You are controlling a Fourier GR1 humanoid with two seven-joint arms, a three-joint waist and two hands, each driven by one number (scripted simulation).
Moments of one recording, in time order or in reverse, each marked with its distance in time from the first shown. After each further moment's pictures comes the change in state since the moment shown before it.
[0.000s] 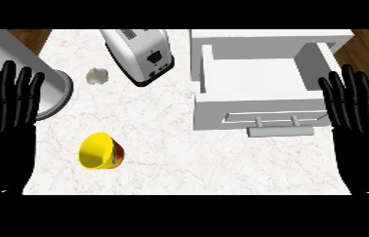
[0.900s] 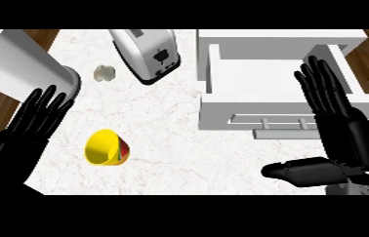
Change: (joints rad) left arm 0.083 0.159 0.100 0.254 0.518 -0.425 0.075; right arm -0.093 -0.047 -0.002 0.129 -0.028 0.083 0.049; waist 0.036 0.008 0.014
